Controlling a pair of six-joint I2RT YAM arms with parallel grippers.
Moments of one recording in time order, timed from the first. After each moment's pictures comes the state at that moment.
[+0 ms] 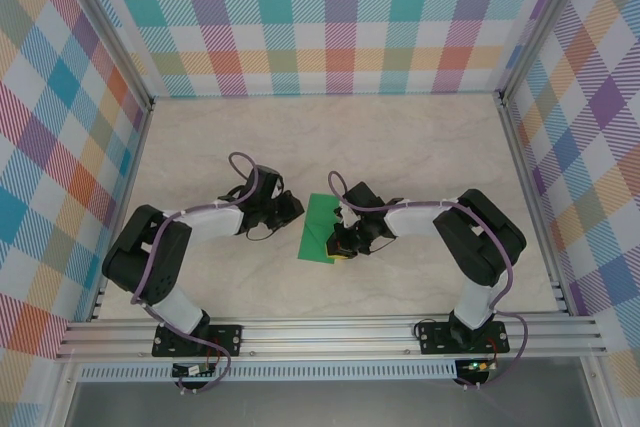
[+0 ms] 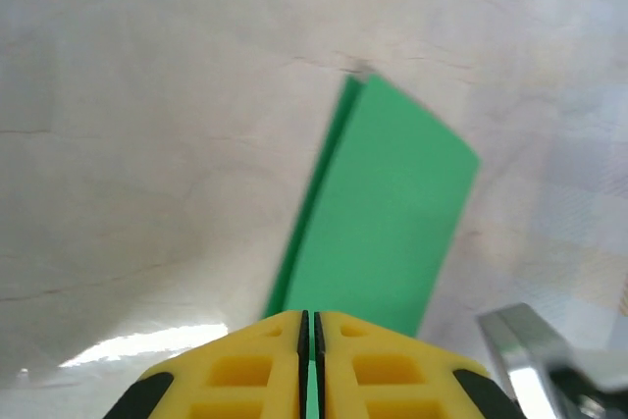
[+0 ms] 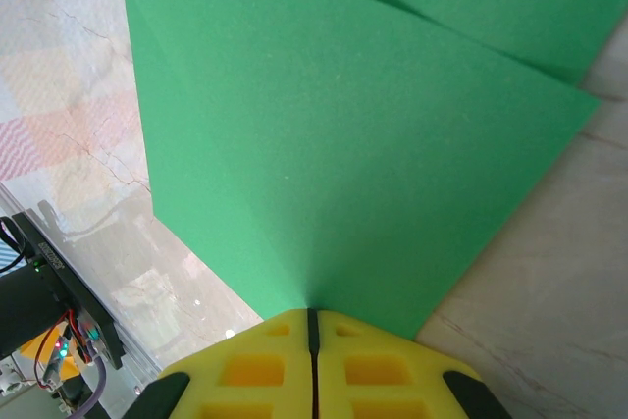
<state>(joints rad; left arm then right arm) -0.49 1.61 0.77 -0.03 0.32 -0.95 0.73 1.79 0.85 -0.23 -0.61 0.73</state>
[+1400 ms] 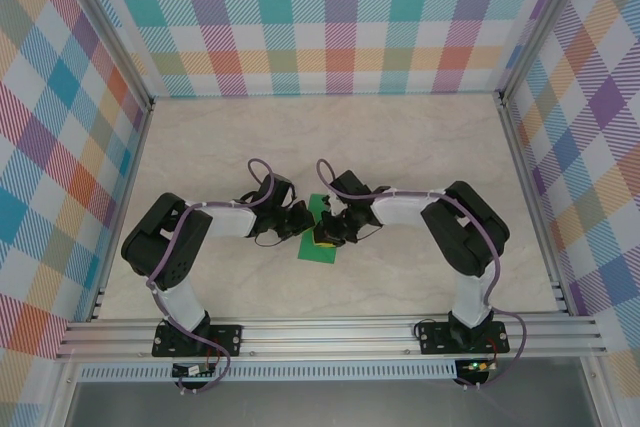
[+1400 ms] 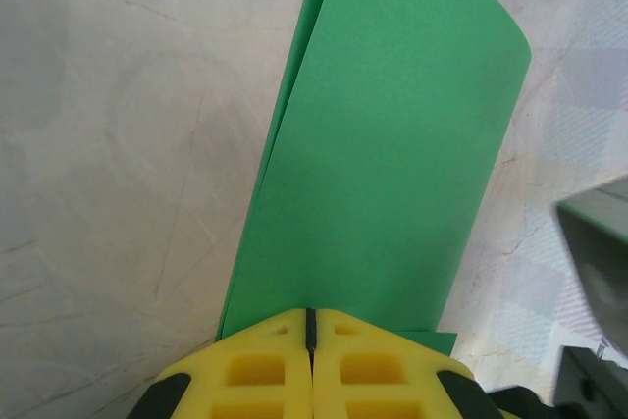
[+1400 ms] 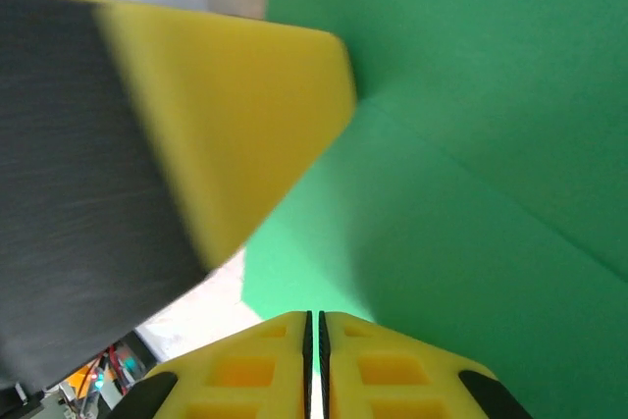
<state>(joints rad) -0.54 1.75 0.77 0.05 0.41 -0.91 0.74 1.89 1.03 -0.27 -0.61 0.76</state>
